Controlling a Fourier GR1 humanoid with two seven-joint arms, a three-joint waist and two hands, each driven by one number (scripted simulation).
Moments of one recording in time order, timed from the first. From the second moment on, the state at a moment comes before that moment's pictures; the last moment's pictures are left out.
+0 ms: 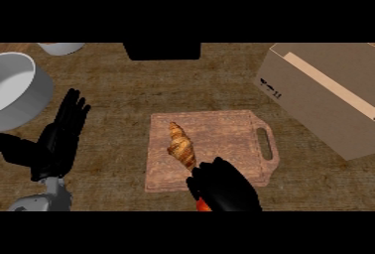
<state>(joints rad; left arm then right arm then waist) -0.08 0.09 0.09 -1.66 0.10 0.08 0.20 -0.23 -0.26 0.81 -1.74 0.99 0.14 0.23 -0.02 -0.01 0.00</state>
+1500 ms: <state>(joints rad) -0.11 0.10 0.09 -1.67 0.10 0.08 0.24 -0.37 -0.33 -0.06 -2.03 0.69 0.34 0.33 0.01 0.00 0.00</state>
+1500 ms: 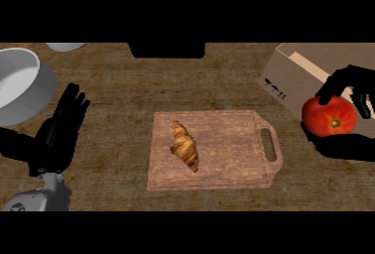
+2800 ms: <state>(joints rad) -0.13 0.08 0.08 -1.64 0.09 0.07 0.21 -0.70 -0.53 -0.12 -0.85 0.97 0.05 -0.20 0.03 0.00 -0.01</state>
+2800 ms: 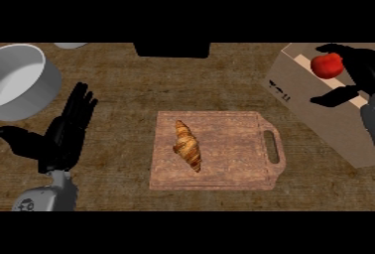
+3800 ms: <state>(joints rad) -0.11 0.10 0.10 -1.67 0.11 0.07 0.23 -0.86 -0.54 -0.61 -0.64 0.34 0.23 -0.38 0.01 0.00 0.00</state>
